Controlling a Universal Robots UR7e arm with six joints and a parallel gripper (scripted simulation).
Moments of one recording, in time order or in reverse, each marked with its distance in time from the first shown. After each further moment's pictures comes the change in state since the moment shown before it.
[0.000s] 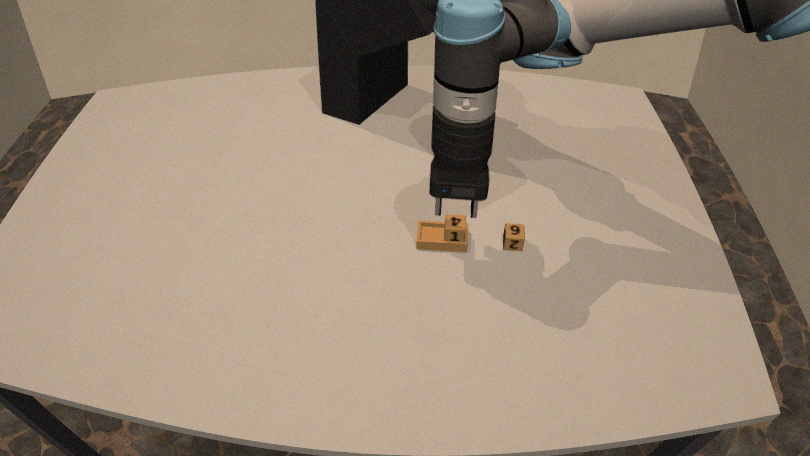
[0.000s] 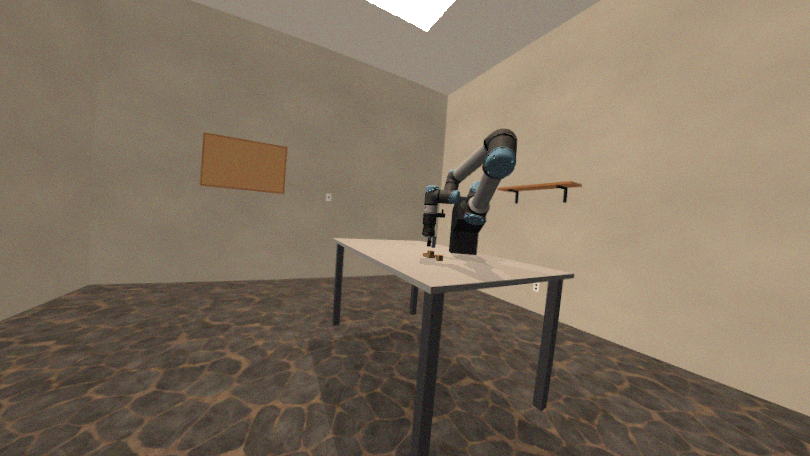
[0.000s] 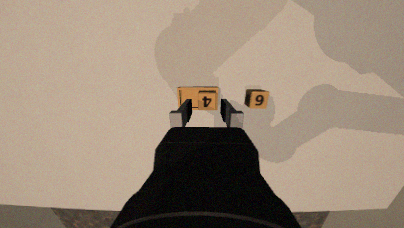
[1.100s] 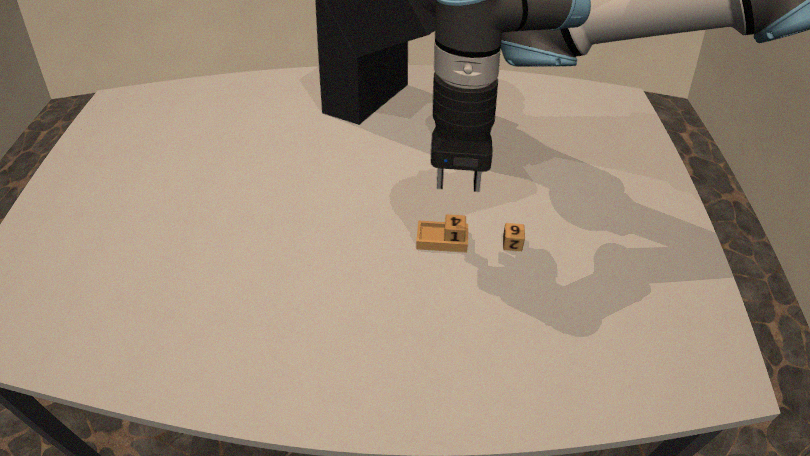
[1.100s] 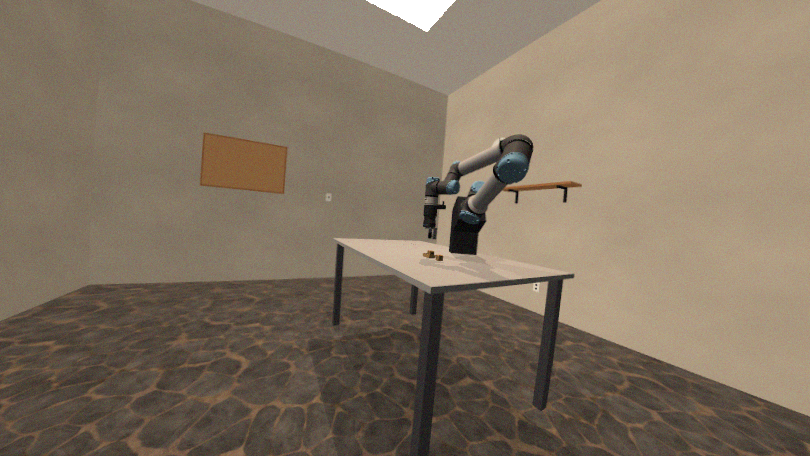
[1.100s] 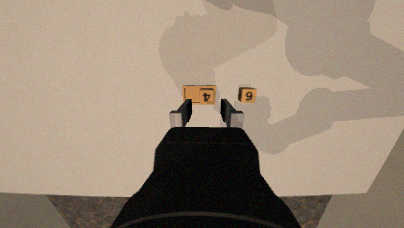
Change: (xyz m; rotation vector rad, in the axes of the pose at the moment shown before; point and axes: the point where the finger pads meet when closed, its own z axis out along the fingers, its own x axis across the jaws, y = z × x) arm 0.000 -0.001 -0.048 0.002 0.002 0.002
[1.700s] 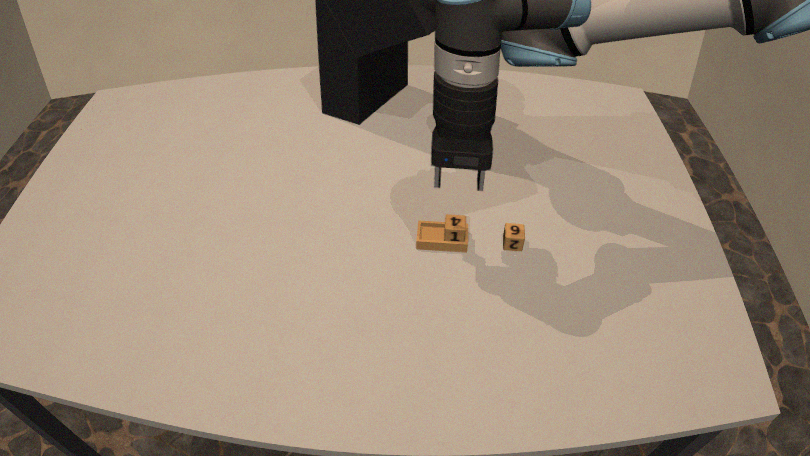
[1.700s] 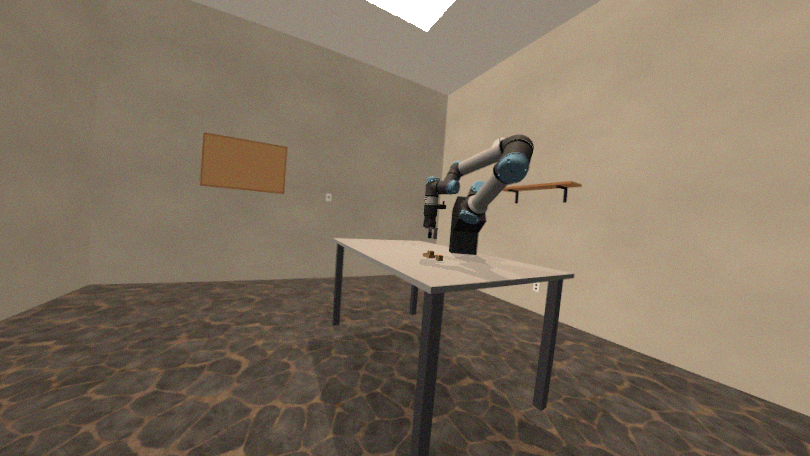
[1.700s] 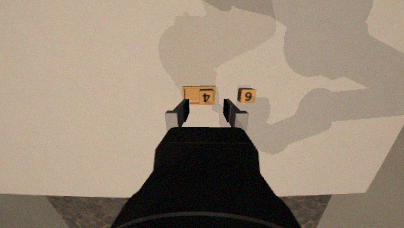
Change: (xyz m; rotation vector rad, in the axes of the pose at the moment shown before) arm 0.001 -0.001 -0.001 0.002 0.003 0.002
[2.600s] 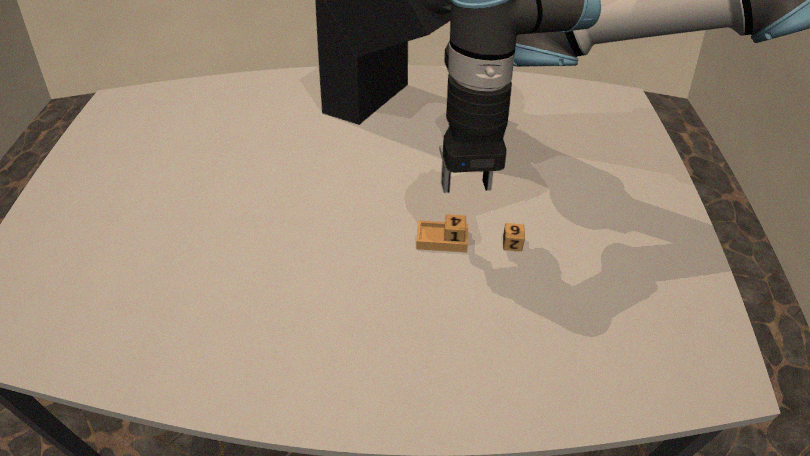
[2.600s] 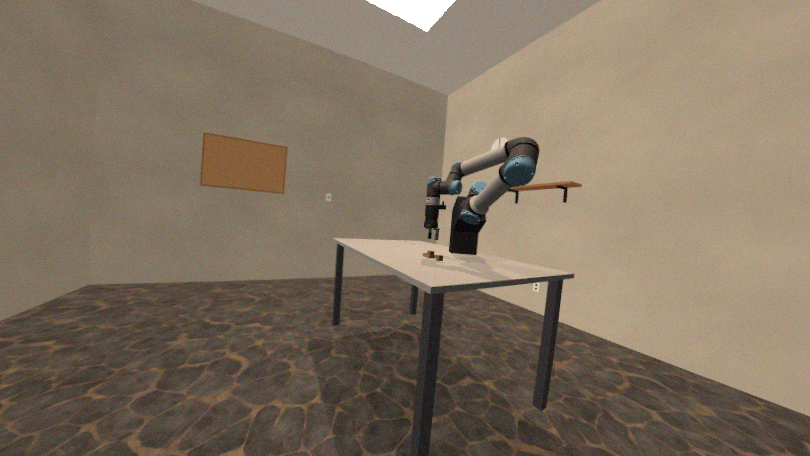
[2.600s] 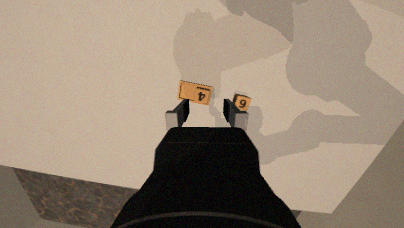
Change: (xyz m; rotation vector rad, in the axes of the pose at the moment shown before) arm 0.010 0.001 0.002 0.001 -0.006 -0.200
